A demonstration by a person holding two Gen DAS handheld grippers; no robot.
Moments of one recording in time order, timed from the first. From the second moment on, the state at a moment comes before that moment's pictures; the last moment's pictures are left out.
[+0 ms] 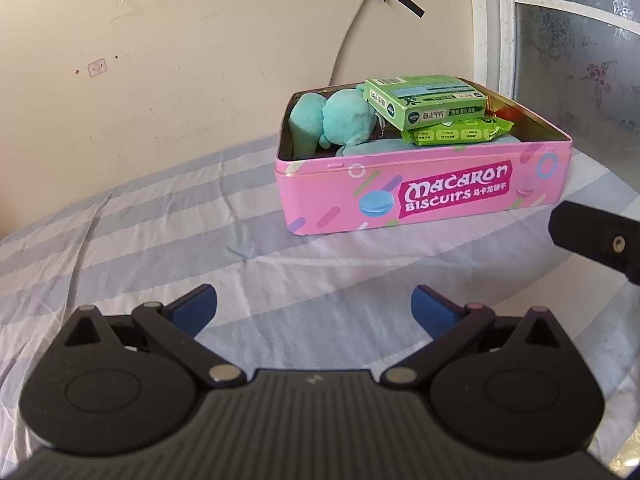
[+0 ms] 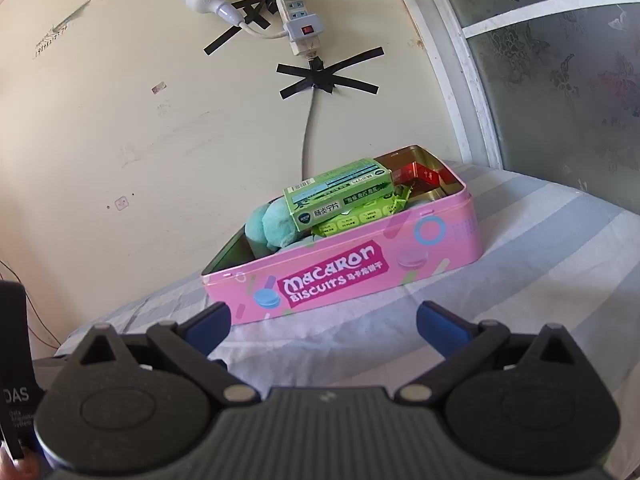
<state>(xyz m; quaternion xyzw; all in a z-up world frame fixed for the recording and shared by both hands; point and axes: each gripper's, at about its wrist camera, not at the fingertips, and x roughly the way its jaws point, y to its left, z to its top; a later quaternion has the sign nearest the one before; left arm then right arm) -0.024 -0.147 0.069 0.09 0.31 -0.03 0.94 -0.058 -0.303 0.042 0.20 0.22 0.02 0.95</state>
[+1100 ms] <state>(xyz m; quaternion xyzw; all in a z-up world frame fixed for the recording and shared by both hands) -0.011 -0.152 0.054 0.09 0.35 -0.03 0.93 -0.050 -0.312 0.028 0.23 0.24 0.01 0.94</state>
